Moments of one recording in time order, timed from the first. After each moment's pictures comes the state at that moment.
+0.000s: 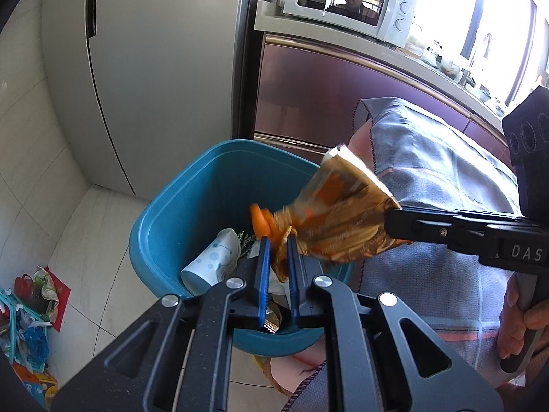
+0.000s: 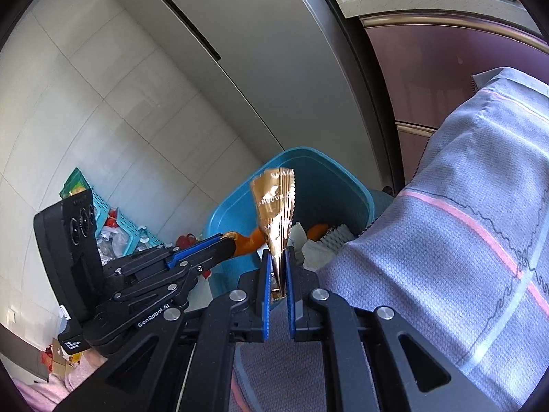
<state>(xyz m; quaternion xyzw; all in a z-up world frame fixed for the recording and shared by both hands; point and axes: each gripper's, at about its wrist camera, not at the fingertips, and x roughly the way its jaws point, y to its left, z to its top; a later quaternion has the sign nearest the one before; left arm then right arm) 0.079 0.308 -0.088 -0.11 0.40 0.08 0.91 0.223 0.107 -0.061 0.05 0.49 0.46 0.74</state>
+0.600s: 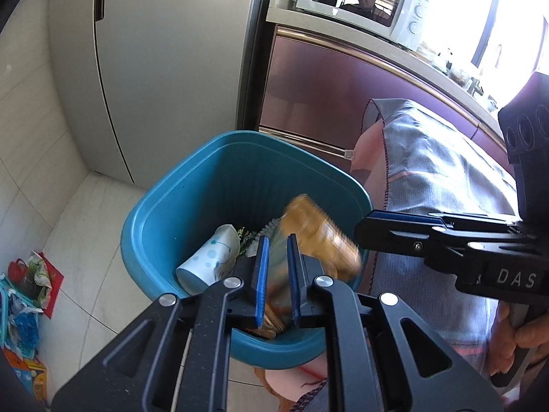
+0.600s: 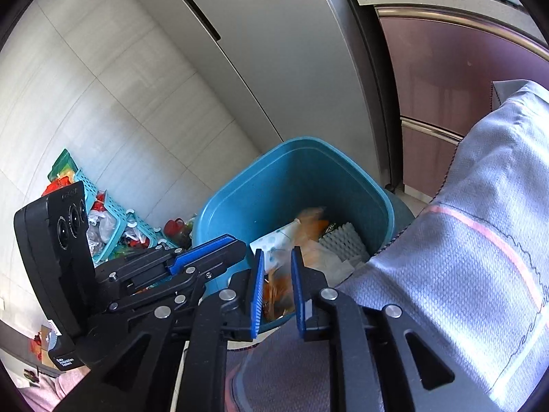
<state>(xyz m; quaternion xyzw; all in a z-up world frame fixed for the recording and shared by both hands) 0.086 0.317 -0.102 -0.14 0.41 0.09 0.90 0.227 0.143 -0.062 0.00 0.50 0.46 0.74</state>
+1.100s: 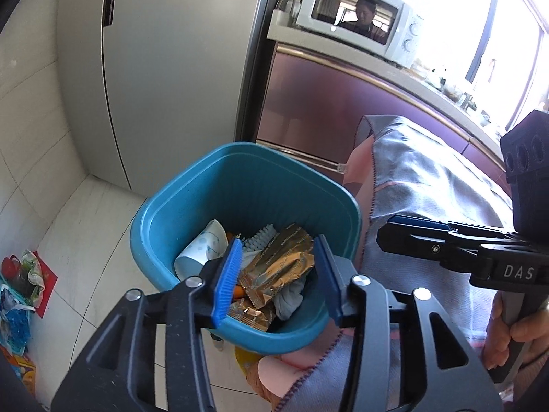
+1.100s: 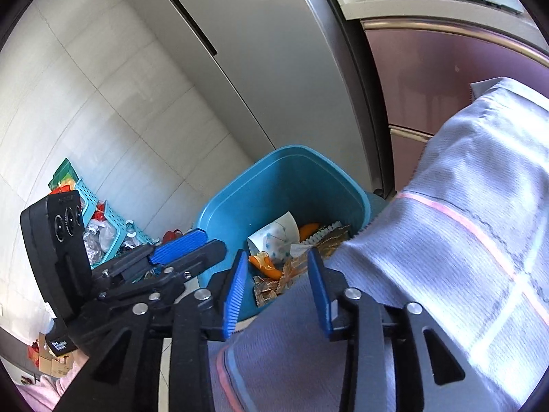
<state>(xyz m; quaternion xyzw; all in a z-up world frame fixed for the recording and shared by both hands) 0.063 0.312 -0.088 -0.15 0.37 0.09 0.91 0.215 0.112 -0.060 0.02 0.48 0.45 0.75</state>
